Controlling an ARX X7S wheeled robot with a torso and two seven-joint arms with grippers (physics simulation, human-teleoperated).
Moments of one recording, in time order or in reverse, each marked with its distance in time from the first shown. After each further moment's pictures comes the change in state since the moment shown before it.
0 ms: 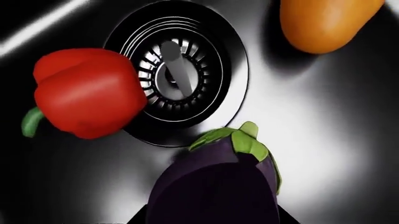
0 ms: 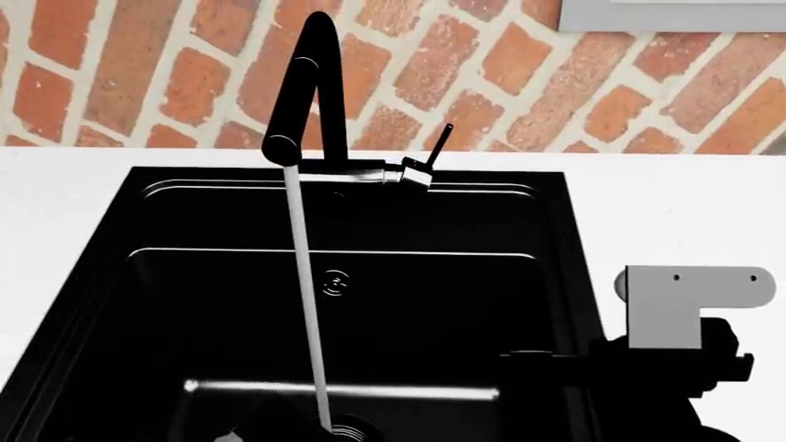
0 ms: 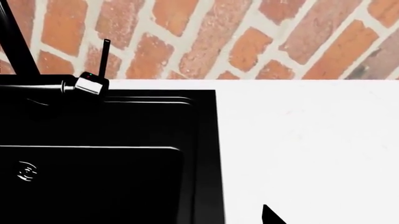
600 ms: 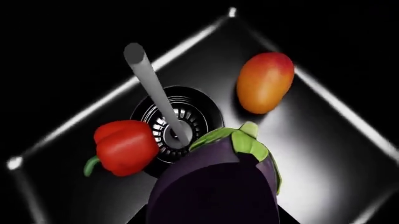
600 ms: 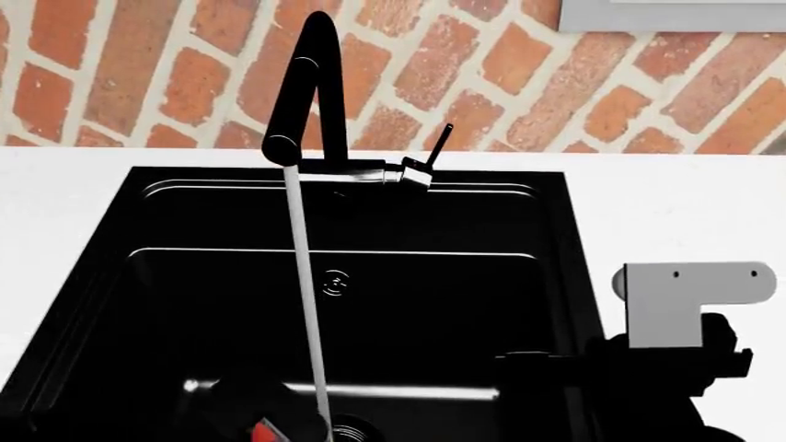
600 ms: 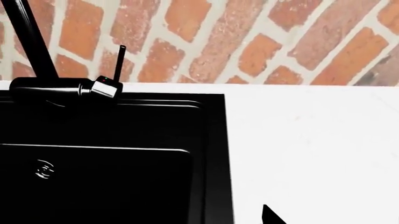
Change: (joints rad) left arm 0.066 -0.204 -0.148 0.547 -0.160 -0.094 -0.178; right arm -0.005 0.020 0.003 -0.056 0.036 0.036 -0.003
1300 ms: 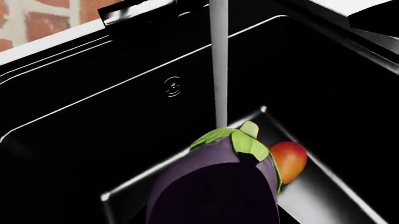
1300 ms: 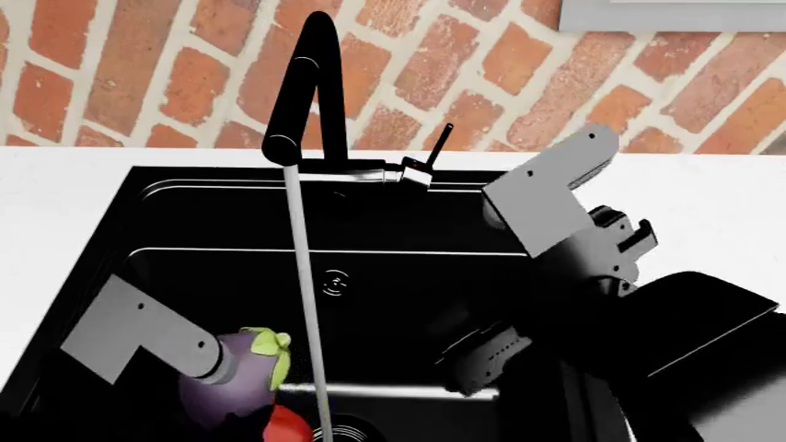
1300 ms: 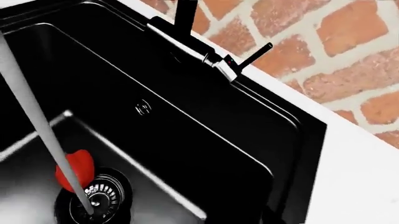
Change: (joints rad) left arm 0.050 -0.178 -0.316 0.394 -0.287 -0.042 -0.293; right arm 0.505 0.132 -0.445 0.036 0.059 0.397 -0.330
